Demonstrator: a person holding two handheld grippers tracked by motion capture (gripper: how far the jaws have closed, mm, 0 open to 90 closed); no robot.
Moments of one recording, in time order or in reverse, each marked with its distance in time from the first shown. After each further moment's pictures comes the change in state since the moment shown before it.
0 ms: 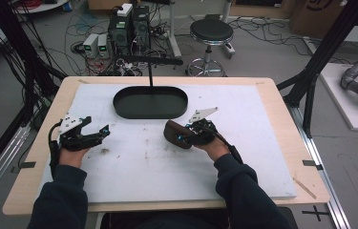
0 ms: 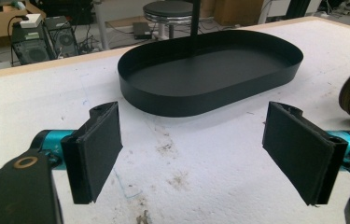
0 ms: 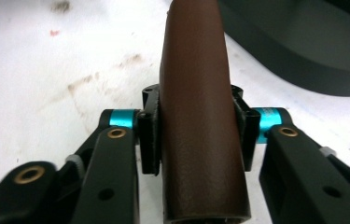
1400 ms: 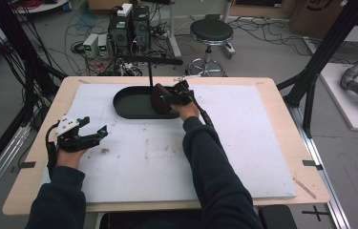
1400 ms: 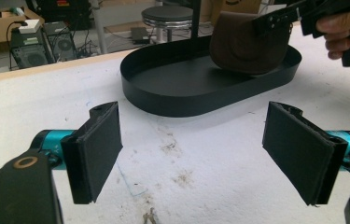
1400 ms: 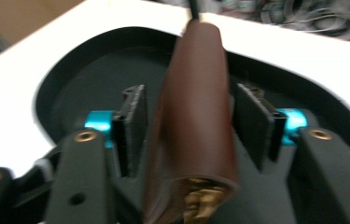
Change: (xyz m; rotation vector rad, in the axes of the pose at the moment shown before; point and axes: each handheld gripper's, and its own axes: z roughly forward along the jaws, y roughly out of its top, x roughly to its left) left arm 0.005 -0.004 -0.003 -0.011 -0.006 0.007; right arm -0.090 0.079 0.094 -0.116 -0.183 0.305
